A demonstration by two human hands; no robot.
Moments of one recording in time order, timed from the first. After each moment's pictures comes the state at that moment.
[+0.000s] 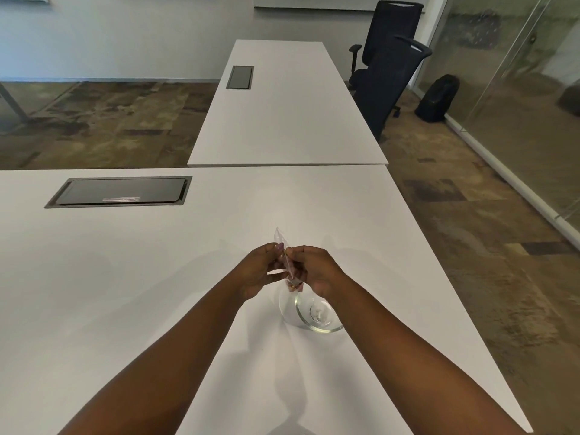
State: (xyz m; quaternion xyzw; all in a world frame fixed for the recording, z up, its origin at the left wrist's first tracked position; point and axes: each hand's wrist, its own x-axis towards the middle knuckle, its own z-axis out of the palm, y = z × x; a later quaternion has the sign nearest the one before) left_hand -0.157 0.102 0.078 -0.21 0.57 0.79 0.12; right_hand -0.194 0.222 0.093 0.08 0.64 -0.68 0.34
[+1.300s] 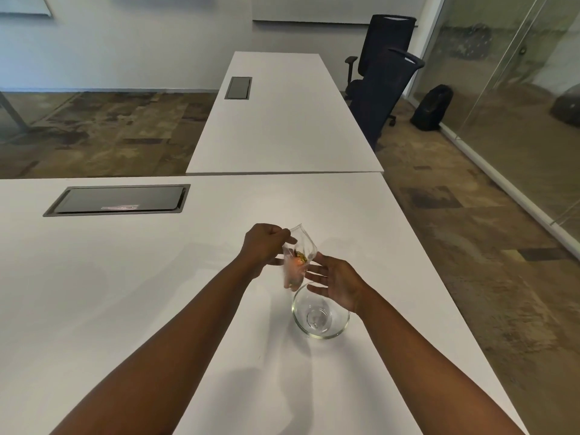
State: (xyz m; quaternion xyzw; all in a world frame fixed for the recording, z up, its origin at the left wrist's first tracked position) left_hand -0.184 0.114 0.123 -0.23 0.74 0.63 0.02; right_hand -0.217 0.274 0.068 0.07 0.57 -0.71 0.41
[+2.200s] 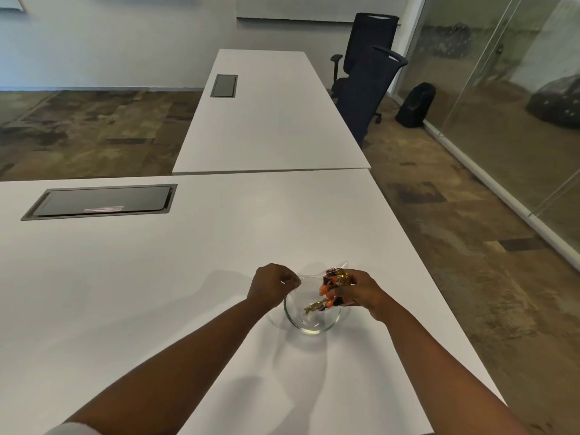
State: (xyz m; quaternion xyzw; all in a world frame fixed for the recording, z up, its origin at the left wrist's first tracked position) left_hand -0.160 0.142 0.045 -0.13 0.90 0.42 0.06; right_hand -0.218 0.342 0.036 -0.03 0.71 -0.61 0.34
